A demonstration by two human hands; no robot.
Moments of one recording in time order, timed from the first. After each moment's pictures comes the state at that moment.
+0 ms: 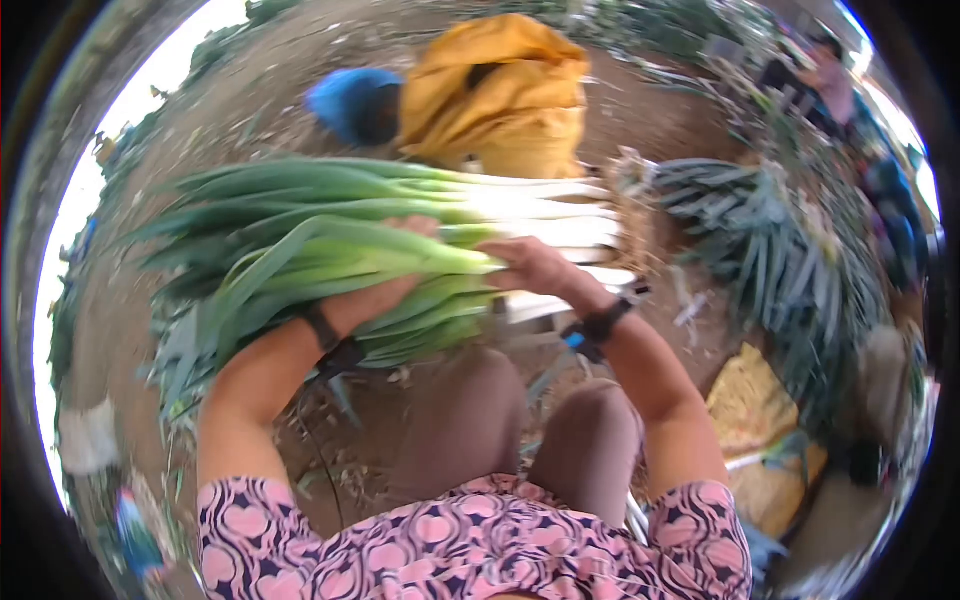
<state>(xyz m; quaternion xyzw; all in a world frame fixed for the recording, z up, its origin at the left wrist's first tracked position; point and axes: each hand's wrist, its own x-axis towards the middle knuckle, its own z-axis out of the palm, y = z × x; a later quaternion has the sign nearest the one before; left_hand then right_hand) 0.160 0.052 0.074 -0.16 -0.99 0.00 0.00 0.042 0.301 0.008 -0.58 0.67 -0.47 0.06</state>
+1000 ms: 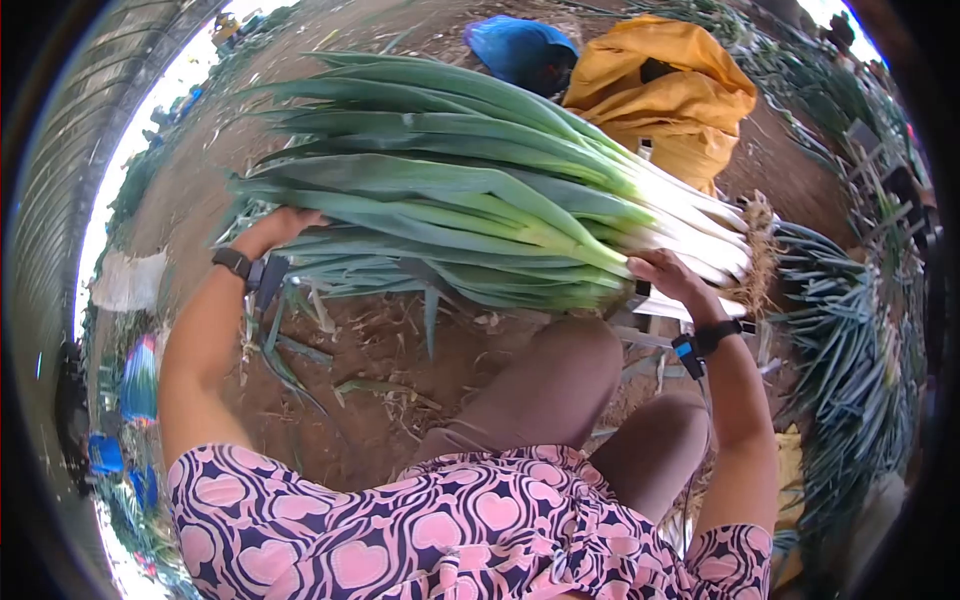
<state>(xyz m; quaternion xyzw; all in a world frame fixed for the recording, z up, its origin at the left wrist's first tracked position) 0.404 -0.227 0.131 0.21 -0.95 -0.20 -0.14 0.043 0.297 -0.024 -0.44 0.75 -0.38 0.31</state>
